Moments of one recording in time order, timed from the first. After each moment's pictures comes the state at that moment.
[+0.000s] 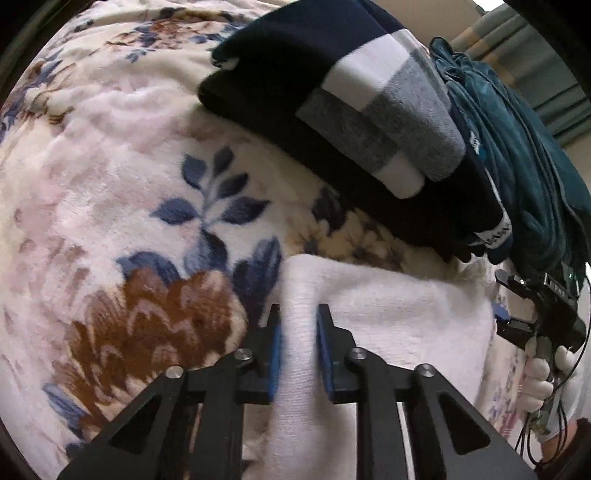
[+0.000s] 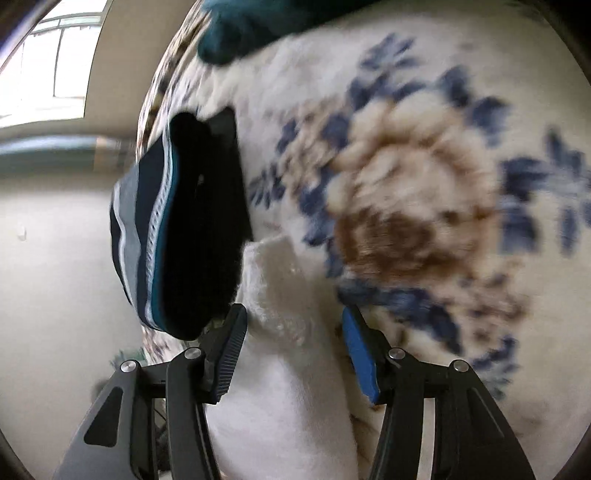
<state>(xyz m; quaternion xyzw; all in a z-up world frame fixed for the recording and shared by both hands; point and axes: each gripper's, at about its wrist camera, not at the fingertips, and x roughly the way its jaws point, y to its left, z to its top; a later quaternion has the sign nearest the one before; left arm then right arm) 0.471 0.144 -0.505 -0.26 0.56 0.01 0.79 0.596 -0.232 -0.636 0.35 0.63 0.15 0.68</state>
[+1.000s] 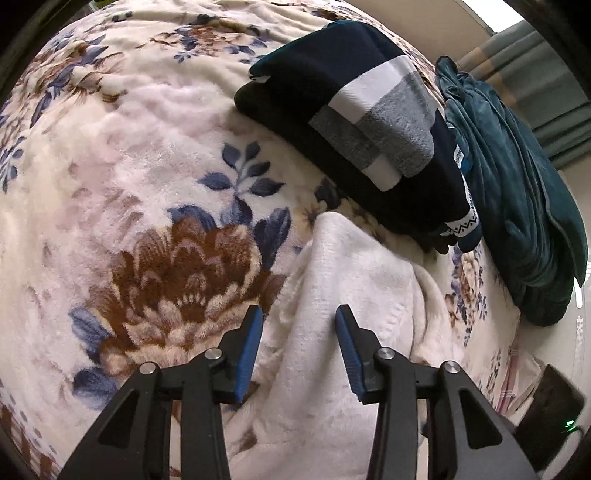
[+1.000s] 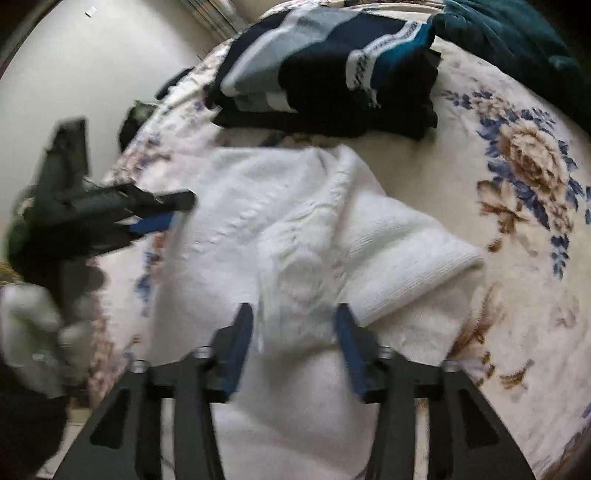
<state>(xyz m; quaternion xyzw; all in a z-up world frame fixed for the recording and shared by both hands) 0.399 0.155 -0.473 -0.30 0.55 0.03 0.78 0.416 -0.101 -0.569 0.04 0.59 0.30 0.75</state>
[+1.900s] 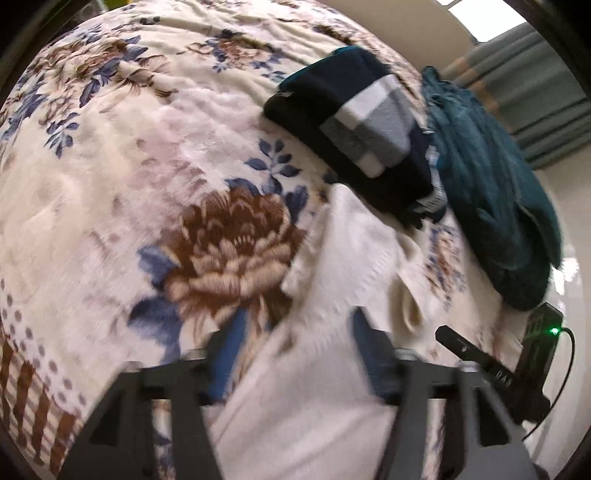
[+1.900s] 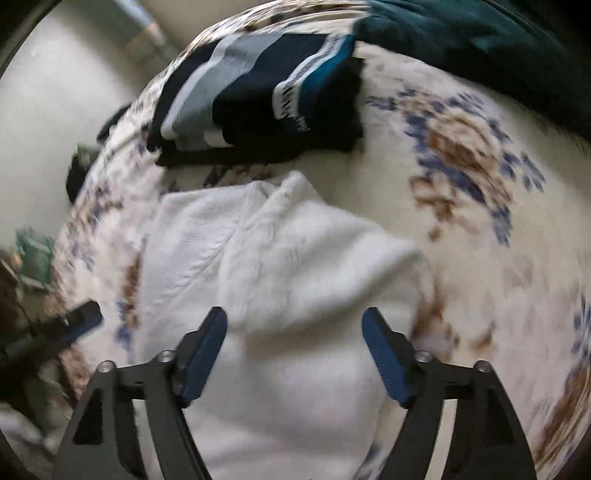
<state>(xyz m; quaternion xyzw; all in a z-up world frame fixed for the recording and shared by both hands) 0.312 0.179 -0.429 -0.31 0.53 -0.01 0.79 0.422 -0.118 -0.546 0.09 0.60 0.16 0.78</state>
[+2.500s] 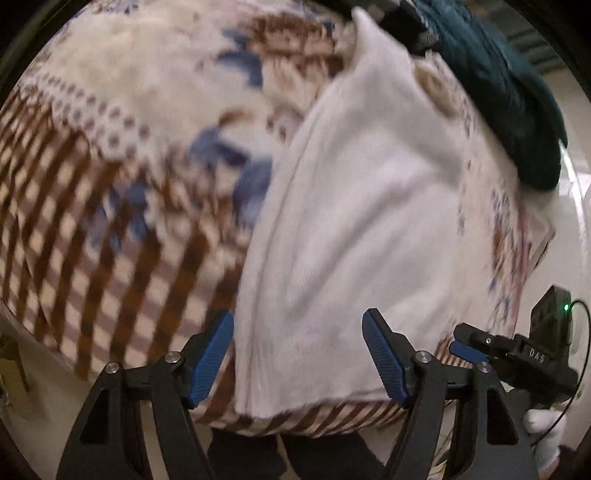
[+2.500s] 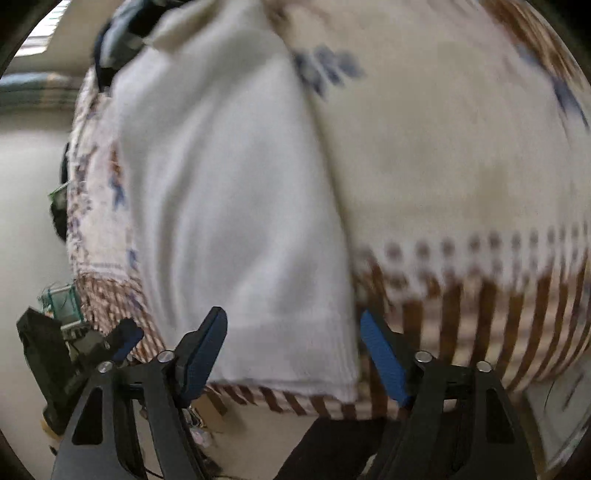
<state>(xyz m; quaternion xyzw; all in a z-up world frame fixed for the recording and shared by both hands) 0.118 0.144 -0.479 -0.22 0.66 -0.05 0.71 0.125 -0.175 -0.599 0.26 0.72 0.04 0.64</state>
